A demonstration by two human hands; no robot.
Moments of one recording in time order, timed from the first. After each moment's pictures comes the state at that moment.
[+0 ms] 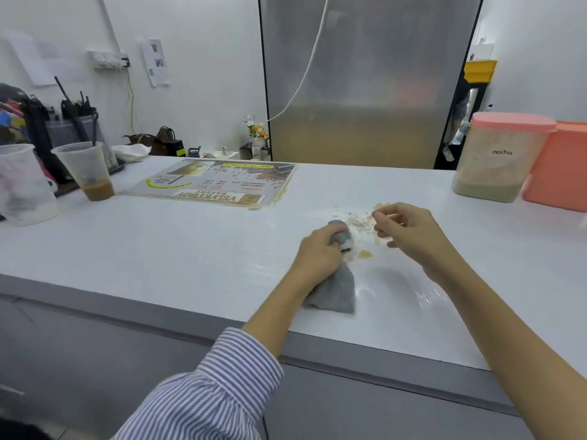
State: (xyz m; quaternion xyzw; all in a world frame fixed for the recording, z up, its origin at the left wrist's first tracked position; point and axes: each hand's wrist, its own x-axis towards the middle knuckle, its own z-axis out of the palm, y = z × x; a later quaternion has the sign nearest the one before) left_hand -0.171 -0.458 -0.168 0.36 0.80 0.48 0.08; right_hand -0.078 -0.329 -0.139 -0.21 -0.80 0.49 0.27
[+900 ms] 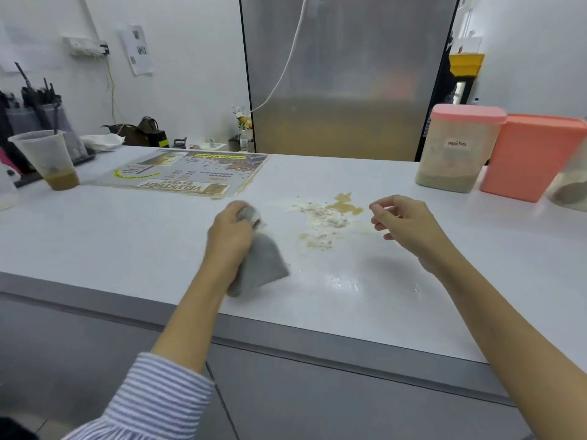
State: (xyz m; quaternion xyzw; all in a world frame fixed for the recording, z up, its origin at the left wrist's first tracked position) left_hand -0.168 -0.486 -0.156 0.18 0.78 0.59 0.01; right_hand -0.027 -0.272 -0.137 -0.23 -0.81 0.47 0.26
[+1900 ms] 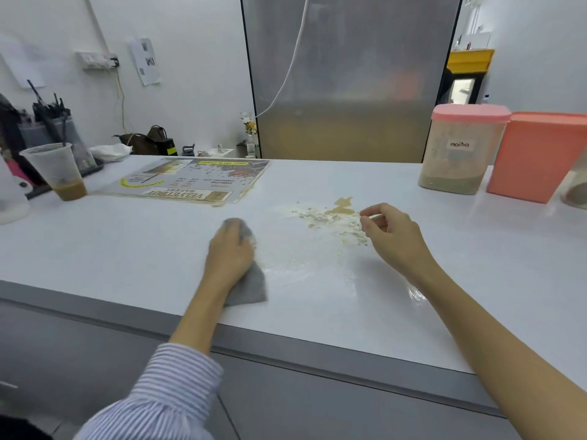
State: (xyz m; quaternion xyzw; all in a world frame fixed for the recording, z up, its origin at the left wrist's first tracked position) left_hand -0.193 -0.482 -0.190 0.21 0.89 0.38 -0.08; right_hand -0.033 -0.278 -0.151 -0.21 -0.83 0.42 0.29
